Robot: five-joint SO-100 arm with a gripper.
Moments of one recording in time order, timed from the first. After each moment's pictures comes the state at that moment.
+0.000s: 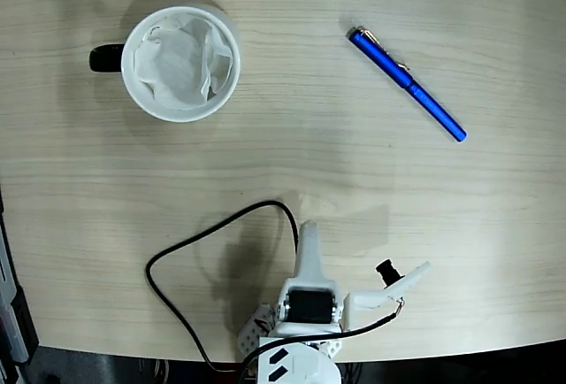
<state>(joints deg) 0.1 189.1 169.9 69.3 -1.6</state>
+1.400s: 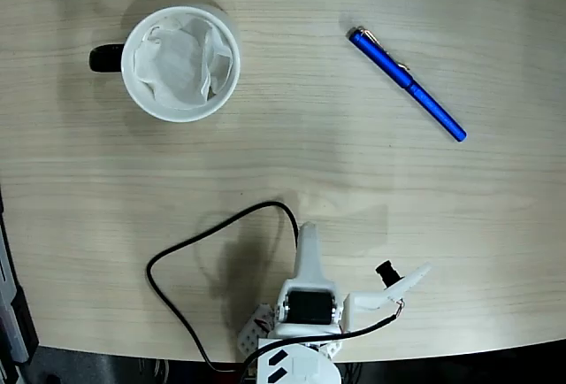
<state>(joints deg) -0.4 184.1 167.4 68.0 -1.1</state>
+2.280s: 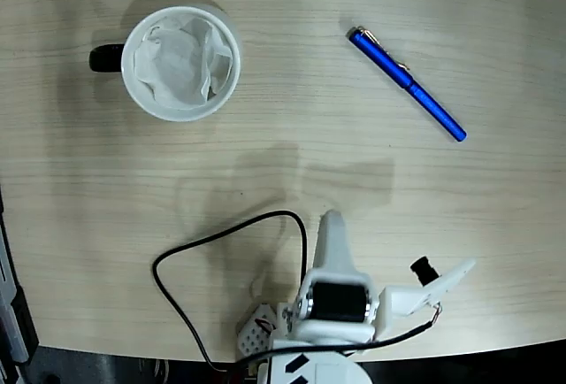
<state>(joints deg) 2.7 132.5 123.1 66.9 -1.1</state>
